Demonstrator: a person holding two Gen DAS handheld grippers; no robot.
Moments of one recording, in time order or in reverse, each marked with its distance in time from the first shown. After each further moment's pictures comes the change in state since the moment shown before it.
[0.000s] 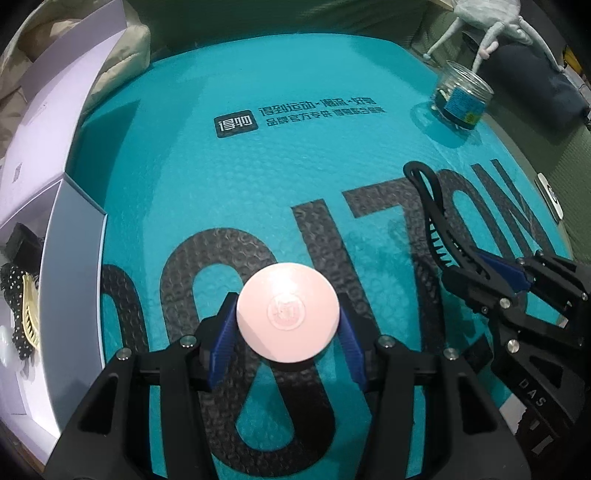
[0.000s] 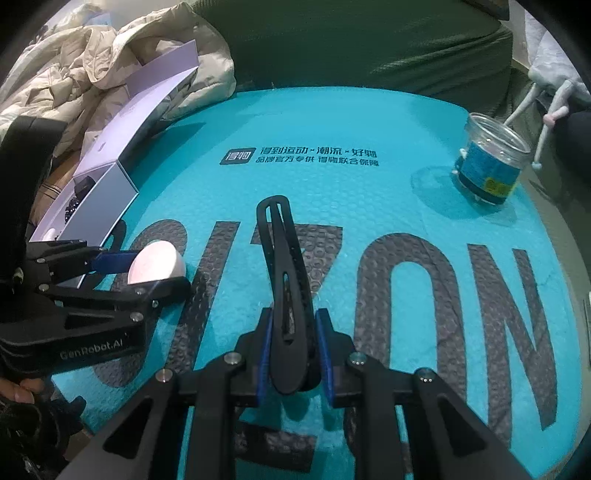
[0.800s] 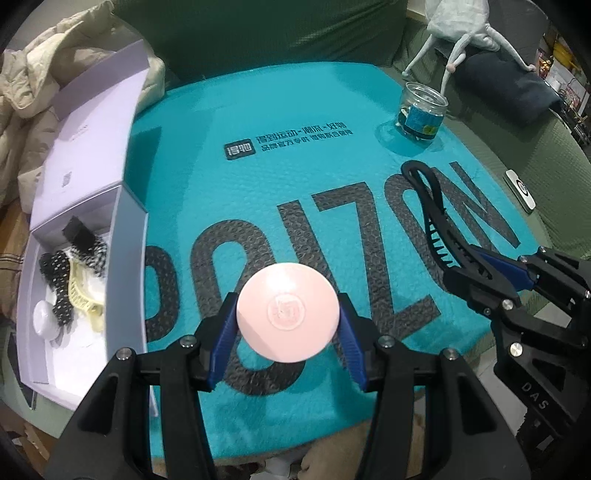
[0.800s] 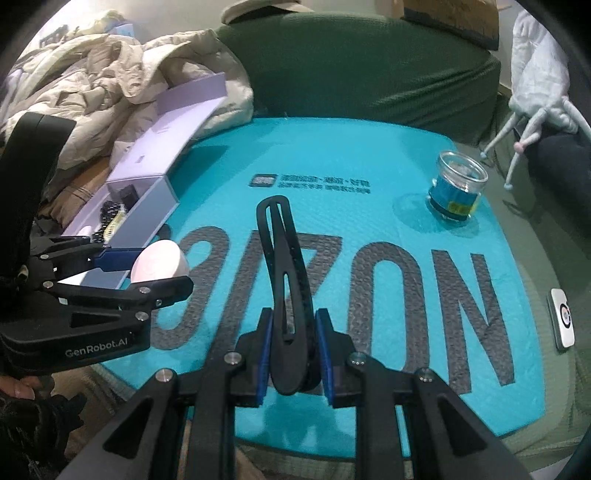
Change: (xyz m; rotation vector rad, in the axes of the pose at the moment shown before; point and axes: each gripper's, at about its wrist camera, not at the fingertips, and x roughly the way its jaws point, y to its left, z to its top) left arm -0.082 -0.016 -0.029 0.034 -0.063 0.027; right arm -0.085 0.022 -0.016 -0.040 -0.065 -0.004
